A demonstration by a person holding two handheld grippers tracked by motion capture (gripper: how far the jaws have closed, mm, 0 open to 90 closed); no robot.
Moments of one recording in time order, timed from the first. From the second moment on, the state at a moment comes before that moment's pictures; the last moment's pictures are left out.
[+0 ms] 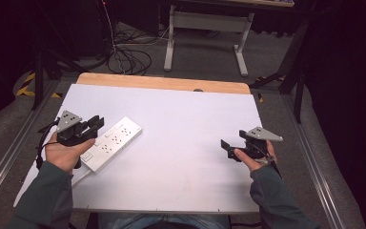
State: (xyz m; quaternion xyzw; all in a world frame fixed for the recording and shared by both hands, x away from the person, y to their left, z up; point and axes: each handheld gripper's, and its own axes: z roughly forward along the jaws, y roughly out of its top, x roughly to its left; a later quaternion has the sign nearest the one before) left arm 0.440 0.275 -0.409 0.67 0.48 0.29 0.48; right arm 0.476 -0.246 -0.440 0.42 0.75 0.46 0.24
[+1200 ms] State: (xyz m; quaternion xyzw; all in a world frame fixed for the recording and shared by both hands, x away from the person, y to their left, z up) left arm 0.415 0.291 -0.406 0.66 0.47 0.31 0.50; right arm 0.476 -0.246 -0.440 0.42 0.75 0.46 0.24
